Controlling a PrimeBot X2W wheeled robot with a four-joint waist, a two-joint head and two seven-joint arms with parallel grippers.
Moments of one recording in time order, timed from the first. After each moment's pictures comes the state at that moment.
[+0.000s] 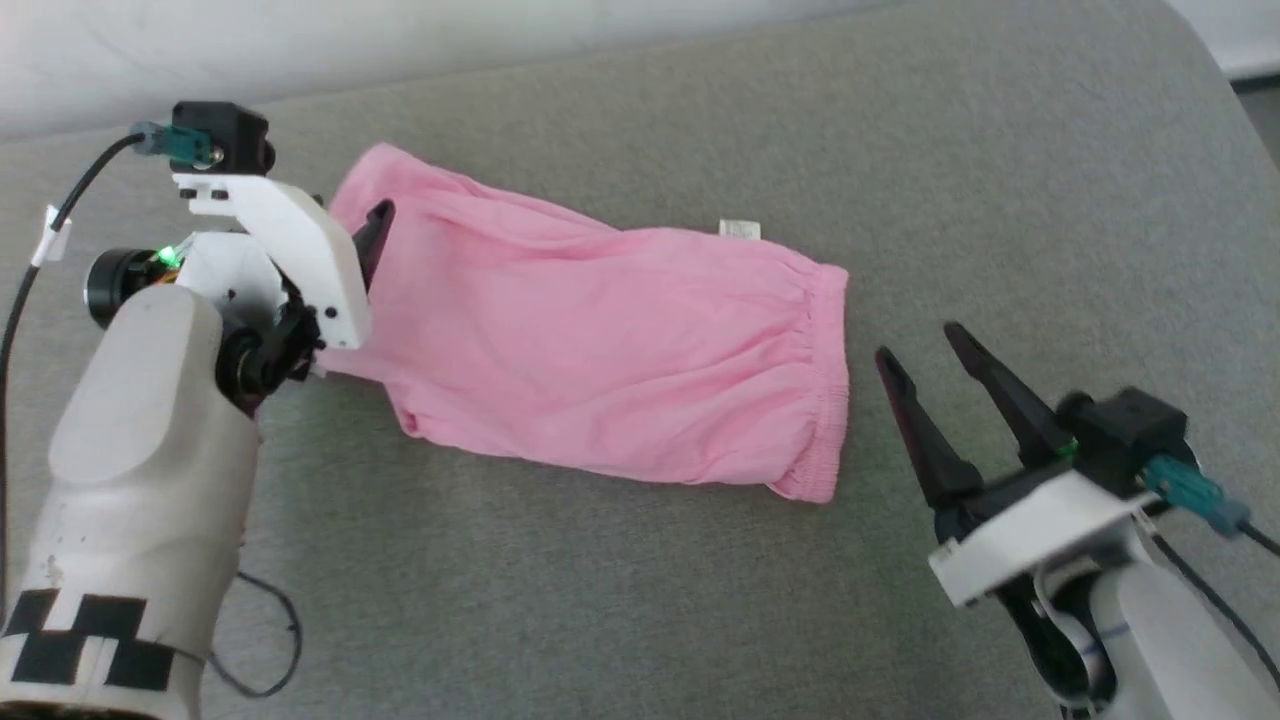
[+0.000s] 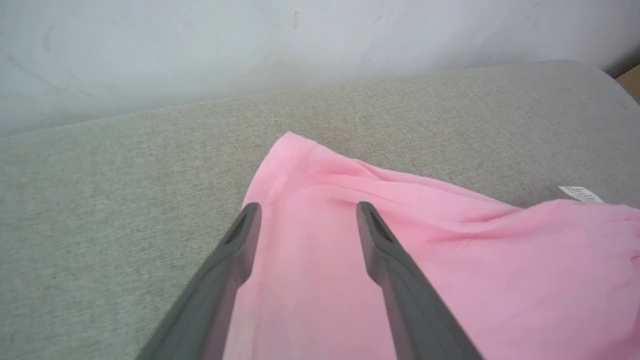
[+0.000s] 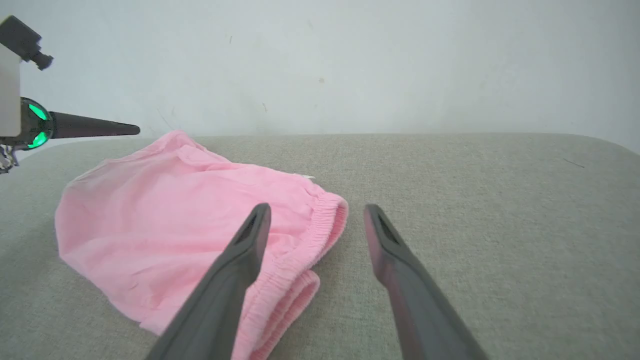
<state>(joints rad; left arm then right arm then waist) -0.84 0.33 -0.27 0.69 -0.54 -0.11 0.37 -0.25 -0.23 0.29 0.13 0.40 0.13 -0.14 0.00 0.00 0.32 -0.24</state>
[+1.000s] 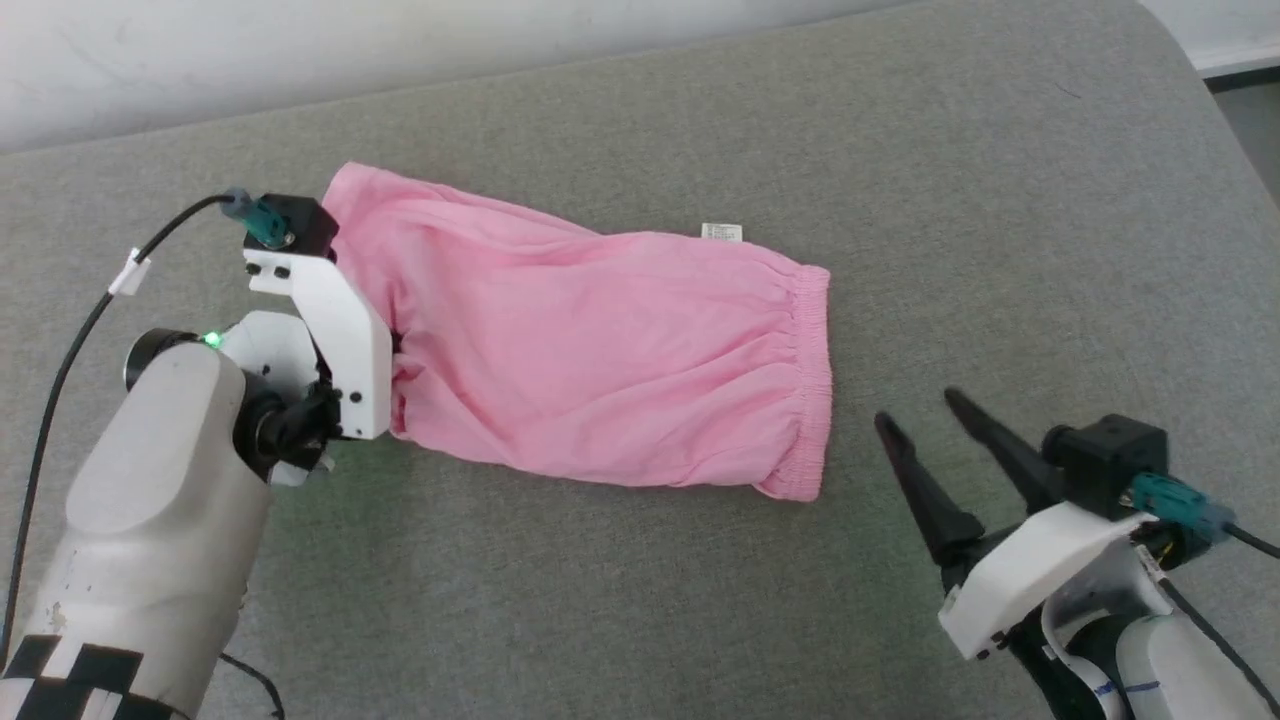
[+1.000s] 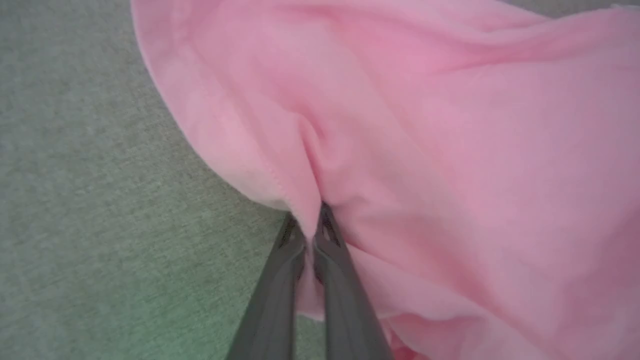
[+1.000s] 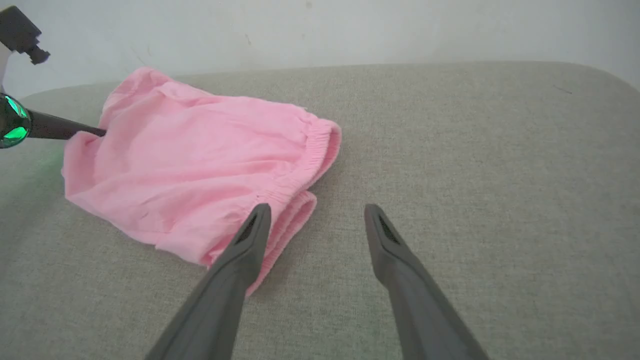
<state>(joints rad) -0.74 0.40 -0.42 0.61 -0.64 -0.12 0.69 -0.09 -0.19 0.19 -0.08 0.33 0.13 0.13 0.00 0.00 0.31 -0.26</state>
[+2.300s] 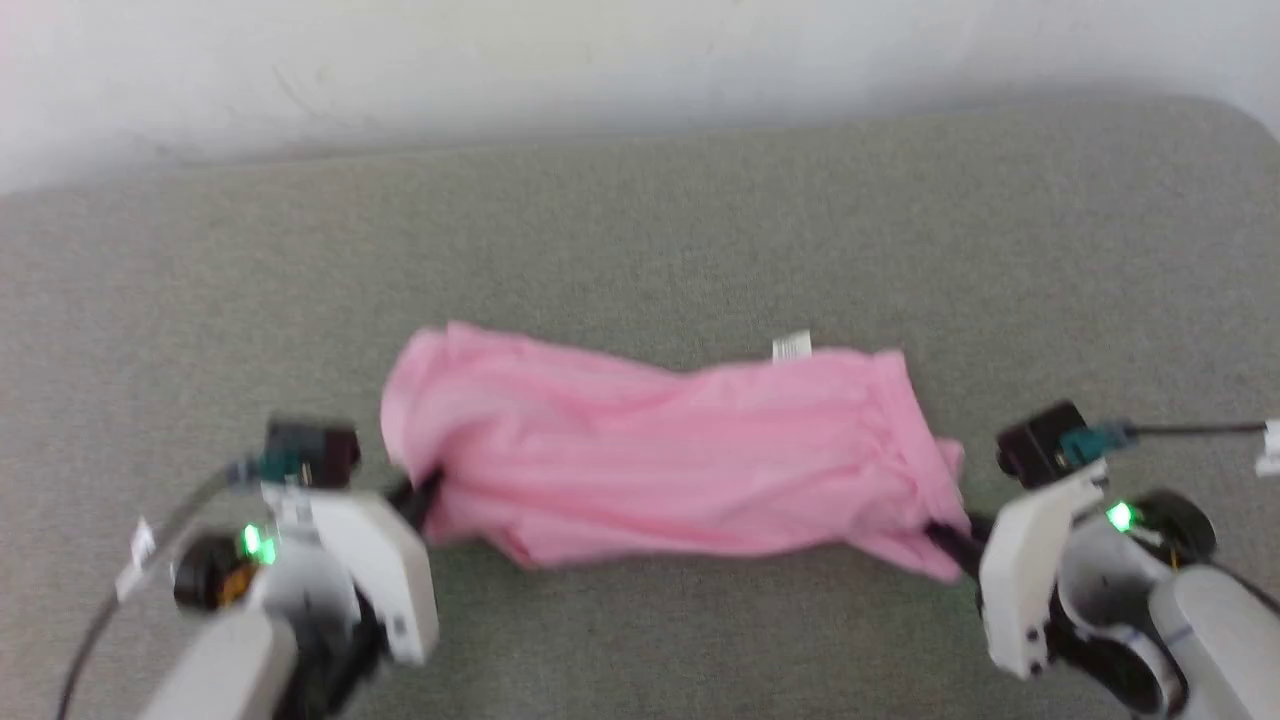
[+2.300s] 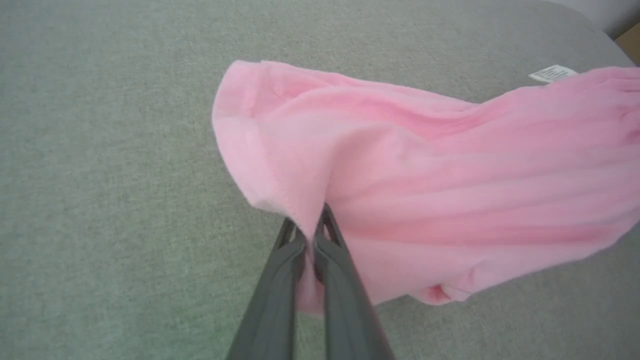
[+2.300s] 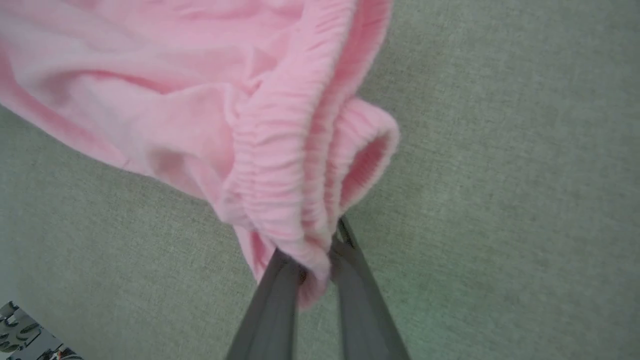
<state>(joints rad) -0.27 0.45 -0.38 0.11 -0.62 0.06 0.35 -0.27 -0.43 0.42 0.16 0.60 0.13 0.53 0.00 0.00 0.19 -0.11</state>
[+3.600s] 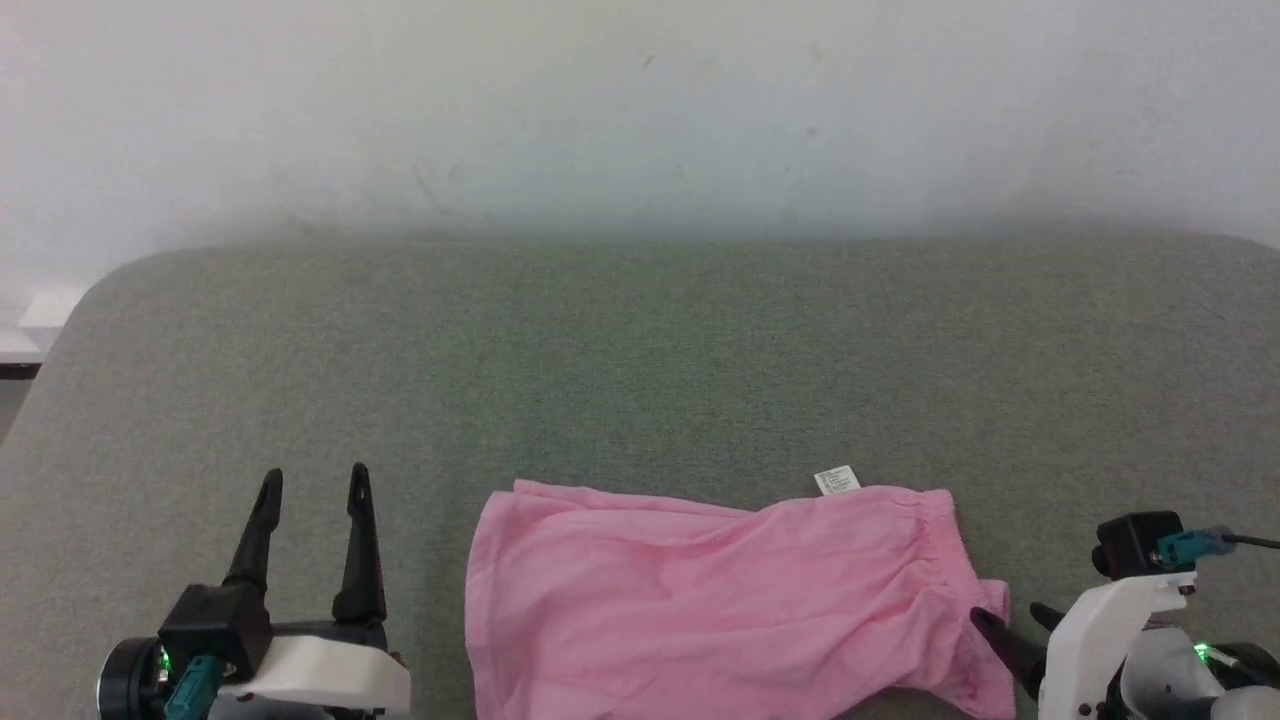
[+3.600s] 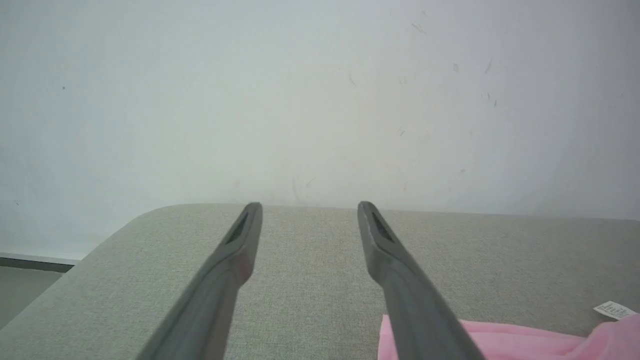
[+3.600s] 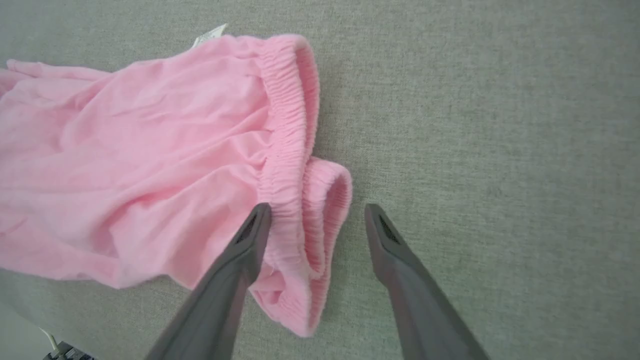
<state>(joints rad) 0.06 0.27 -0.15 -0.01 -0.31 0.18 -0.26 0.02 -0.27 0.06 0.13 0.50 0.13 0.58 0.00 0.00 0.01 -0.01</state>
